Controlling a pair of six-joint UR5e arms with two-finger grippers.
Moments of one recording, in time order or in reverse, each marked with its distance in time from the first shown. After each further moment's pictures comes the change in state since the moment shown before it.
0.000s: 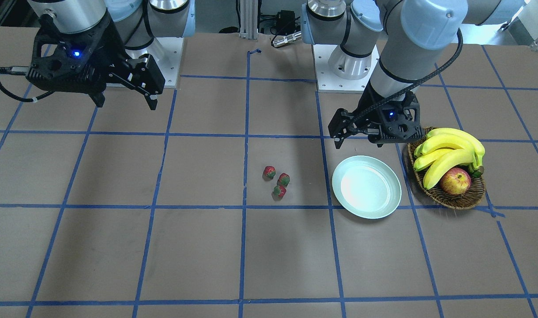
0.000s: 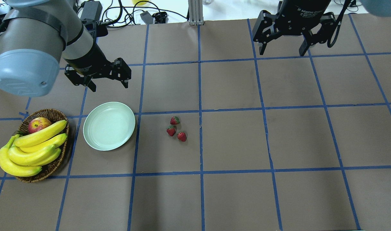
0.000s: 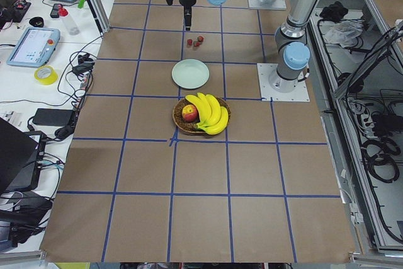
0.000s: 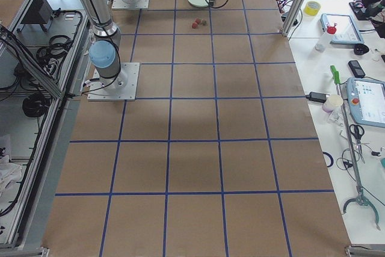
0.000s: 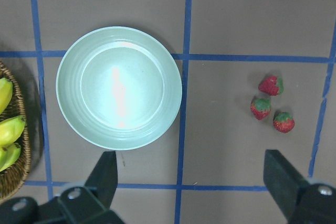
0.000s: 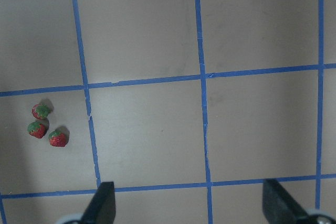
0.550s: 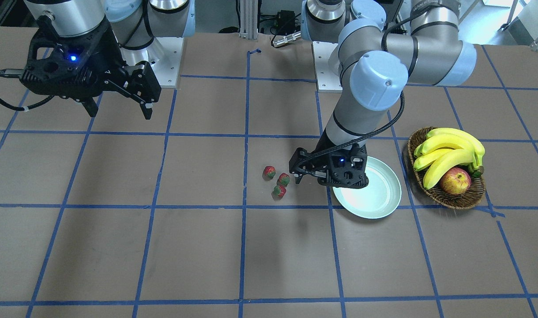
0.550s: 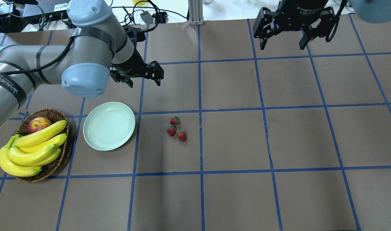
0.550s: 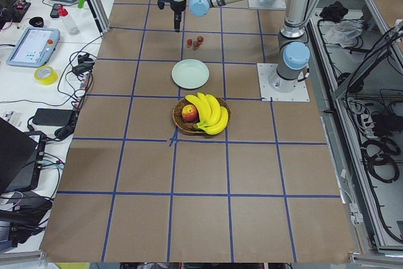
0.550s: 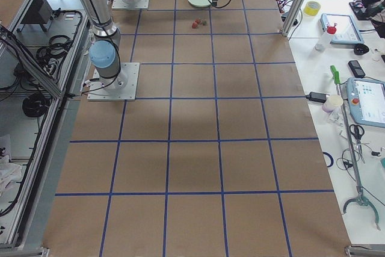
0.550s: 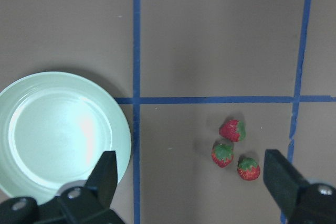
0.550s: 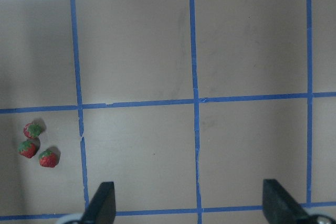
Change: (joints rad) left arm -0.094 -0.184 -0.028 0.264 -0.084 0.037; right arm 0.001 -0.002 0.032 -0.110 -0.039 -0.031
